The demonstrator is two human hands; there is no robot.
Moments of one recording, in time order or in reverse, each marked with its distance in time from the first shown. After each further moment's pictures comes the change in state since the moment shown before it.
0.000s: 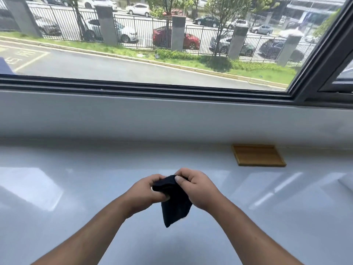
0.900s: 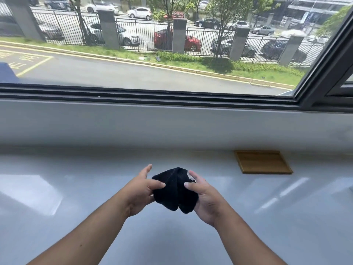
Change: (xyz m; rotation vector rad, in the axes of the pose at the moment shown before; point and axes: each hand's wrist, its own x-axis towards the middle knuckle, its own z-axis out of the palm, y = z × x) left_hand 0.046 0.019 -0.018 -0.579 0.092 -0.155; right_hand 0.037 0.038 -0.010 0.966 -0.019 0.308
